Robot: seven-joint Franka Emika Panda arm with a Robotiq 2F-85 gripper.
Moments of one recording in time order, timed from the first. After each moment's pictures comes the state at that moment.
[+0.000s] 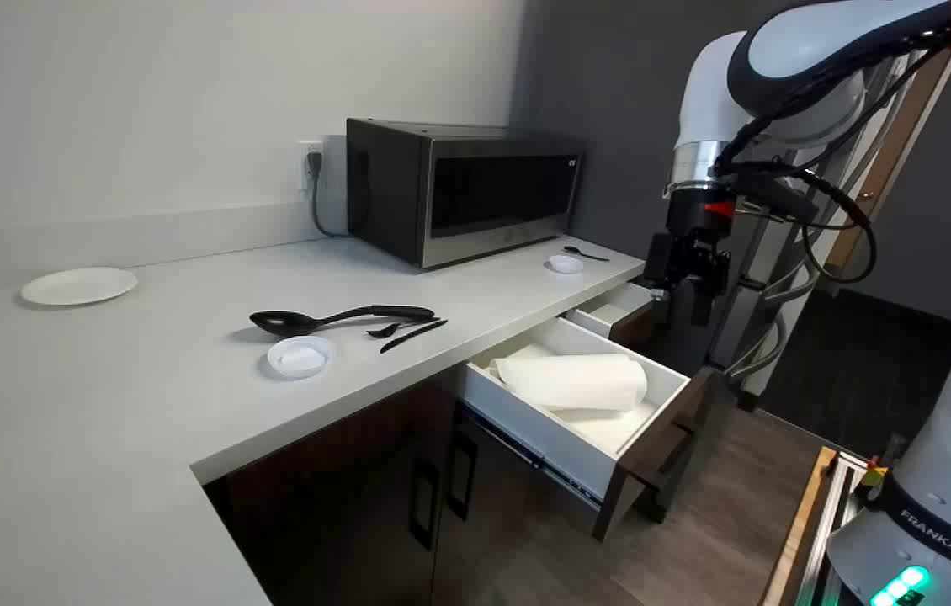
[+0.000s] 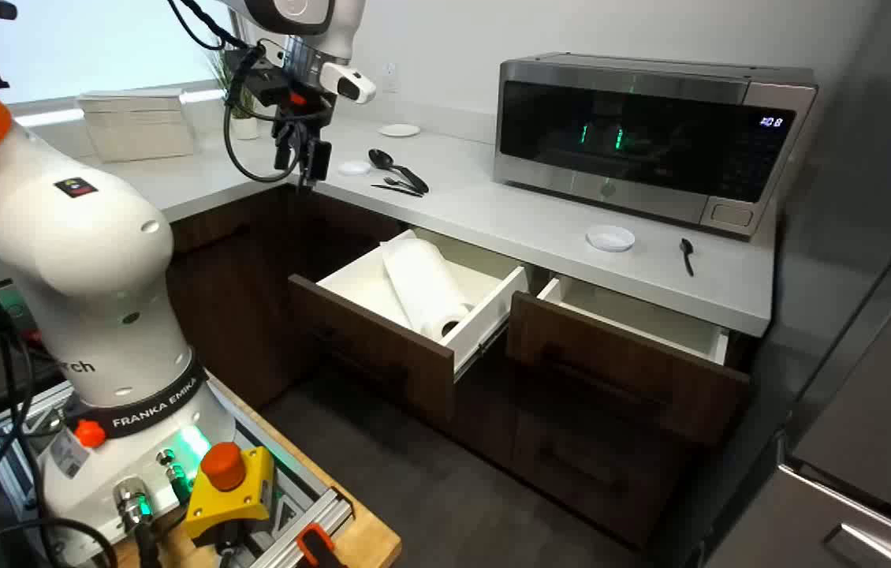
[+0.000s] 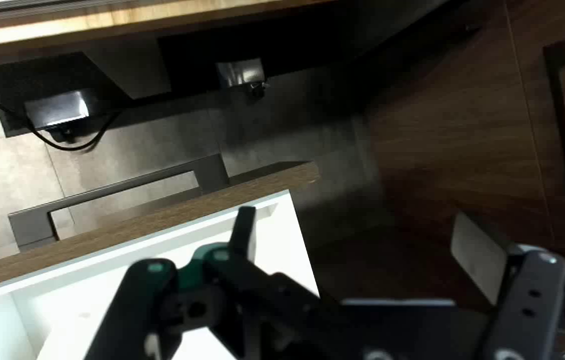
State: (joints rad) arm 0.09 -0.55 0.02 -2.64 0.32 1.88 0.17
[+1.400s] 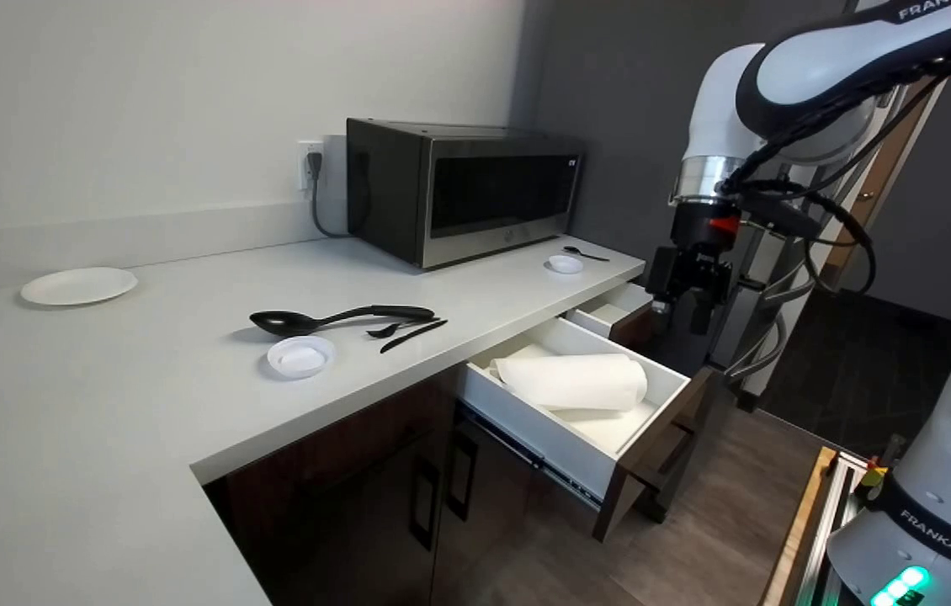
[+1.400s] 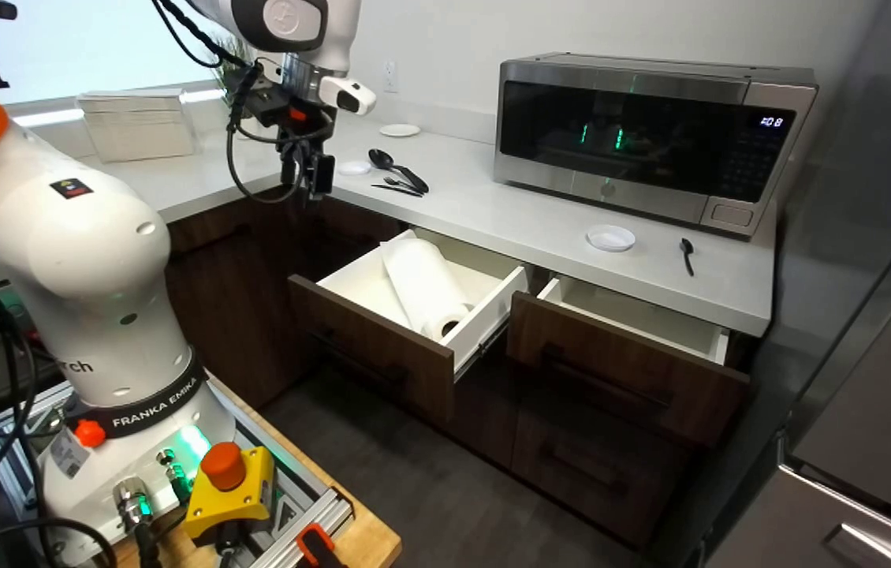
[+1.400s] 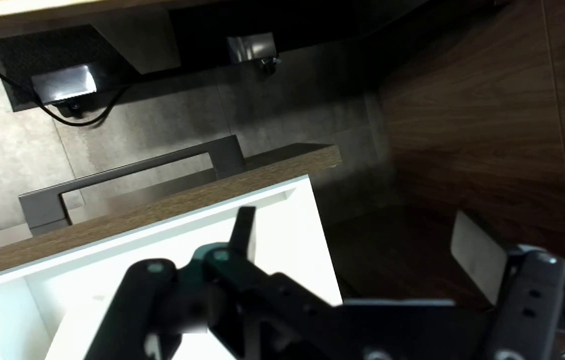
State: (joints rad) arm 0.06 -0.58 0.04 -2.72 0.32 1.98 0.14
